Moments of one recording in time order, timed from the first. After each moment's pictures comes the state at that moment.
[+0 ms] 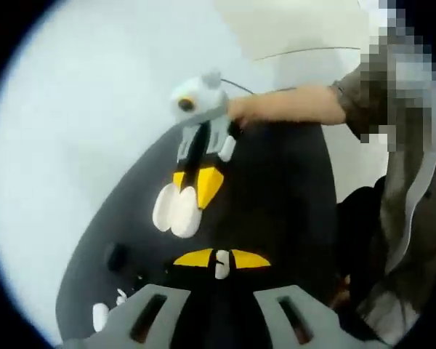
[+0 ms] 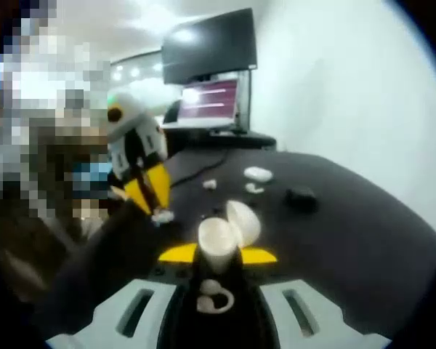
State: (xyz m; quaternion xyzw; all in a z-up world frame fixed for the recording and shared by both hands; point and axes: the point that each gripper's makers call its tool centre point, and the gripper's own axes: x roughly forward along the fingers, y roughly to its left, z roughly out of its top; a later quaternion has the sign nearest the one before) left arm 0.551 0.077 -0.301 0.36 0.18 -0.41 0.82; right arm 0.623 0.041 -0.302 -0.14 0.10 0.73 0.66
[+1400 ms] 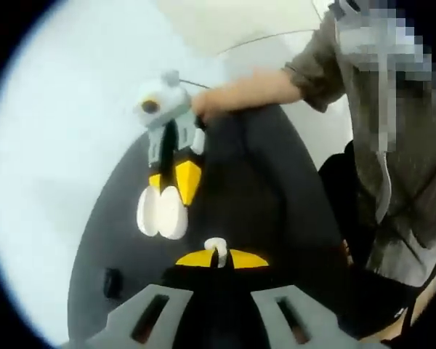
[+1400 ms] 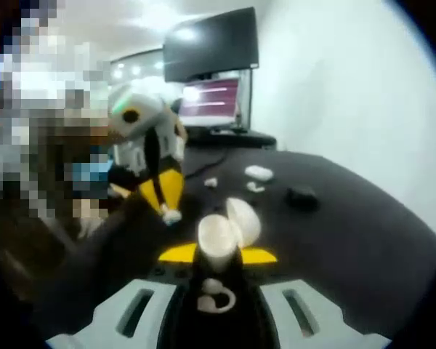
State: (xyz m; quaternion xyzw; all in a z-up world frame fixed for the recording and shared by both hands) left arm 0.559 0.083 -0.311 0.41 0.15 -0.50 0.75; right arm 0.621 0.041 -0.305 -0.15 0.10 0.73 0.66
